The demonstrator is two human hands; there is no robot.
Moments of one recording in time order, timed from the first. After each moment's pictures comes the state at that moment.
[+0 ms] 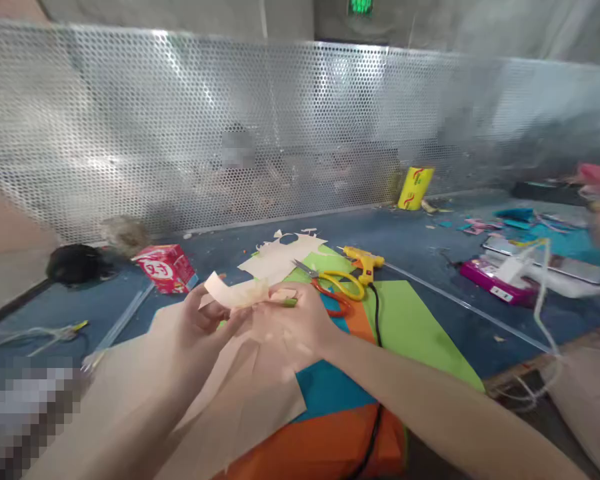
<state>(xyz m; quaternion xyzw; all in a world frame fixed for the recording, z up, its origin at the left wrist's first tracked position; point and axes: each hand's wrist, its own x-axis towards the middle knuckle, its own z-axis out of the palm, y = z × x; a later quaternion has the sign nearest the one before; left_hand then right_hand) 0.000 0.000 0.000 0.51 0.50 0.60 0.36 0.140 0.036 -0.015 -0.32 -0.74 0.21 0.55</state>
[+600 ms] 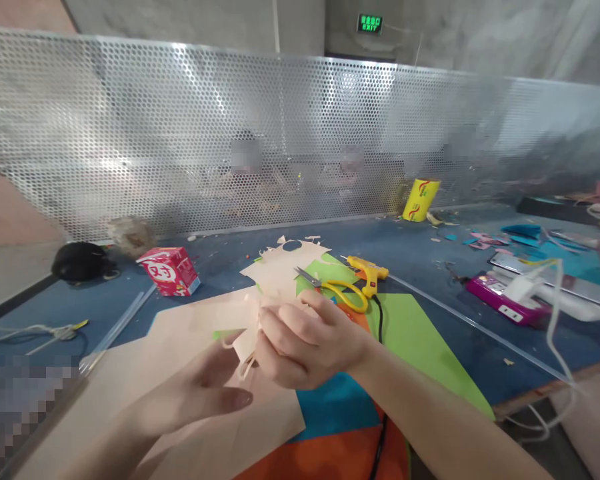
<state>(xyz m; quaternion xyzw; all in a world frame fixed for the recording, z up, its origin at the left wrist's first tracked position) -0.017 -0.025 0.018 0.63 0.38 0.35 0.58 0.178 0.025 0.021 -0.06 -0.78 -0.46 0.42</state>
